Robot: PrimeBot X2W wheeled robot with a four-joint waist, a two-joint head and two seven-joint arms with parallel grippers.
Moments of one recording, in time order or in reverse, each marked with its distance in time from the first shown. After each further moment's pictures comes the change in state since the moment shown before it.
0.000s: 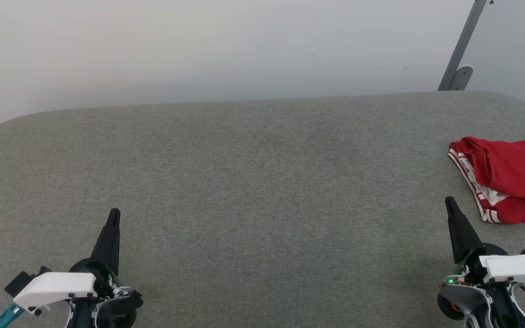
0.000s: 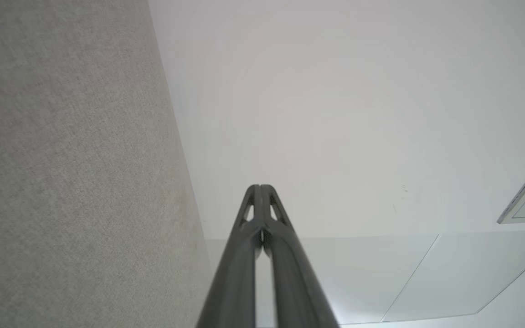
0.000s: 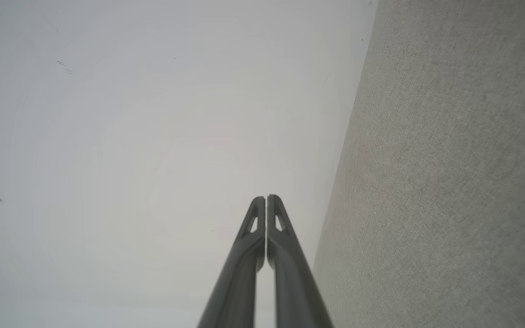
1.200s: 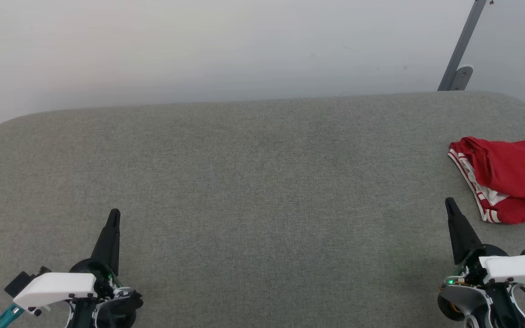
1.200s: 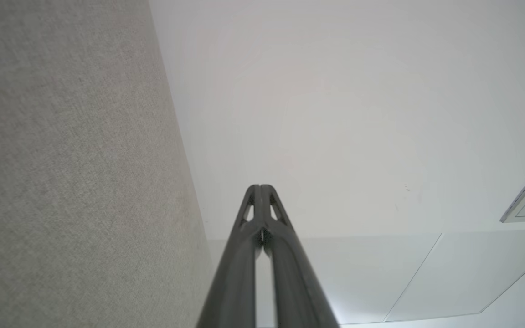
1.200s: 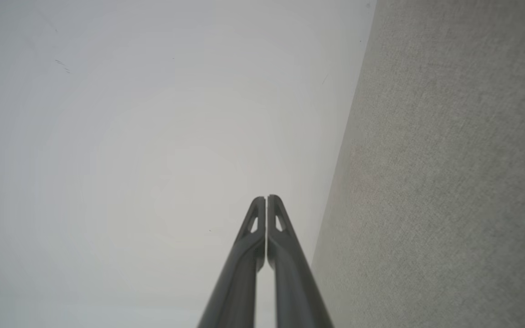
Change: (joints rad) left arm 0.003 0.003 -0.004 -0.001 0.006 0.000 -0.005; right arm 0.005 -0.001 0.000 -0.001 -0.008 0.000 -0.003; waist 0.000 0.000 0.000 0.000
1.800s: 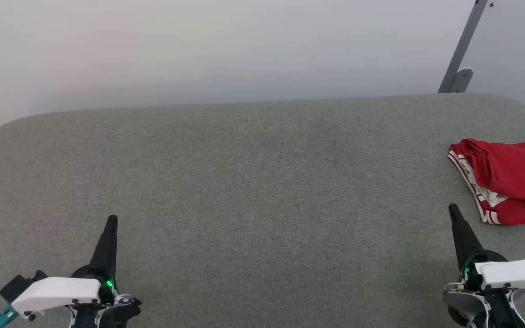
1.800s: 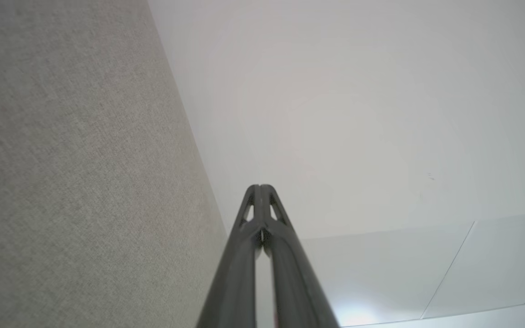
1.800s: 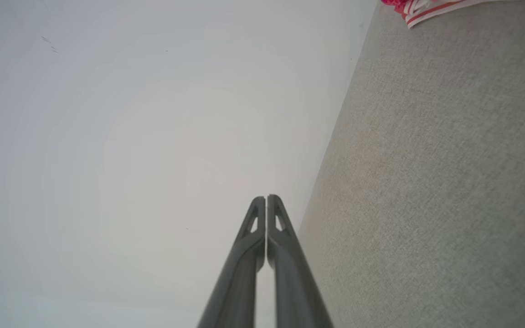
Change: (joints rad) left arm 0.026 0.009 -0.007 -0.016 0.112 0.000 -0.034; right arm 0.023 -0.008 0.002 -0.009 -0.116 0.000 -0.031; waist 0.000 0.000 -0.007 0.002
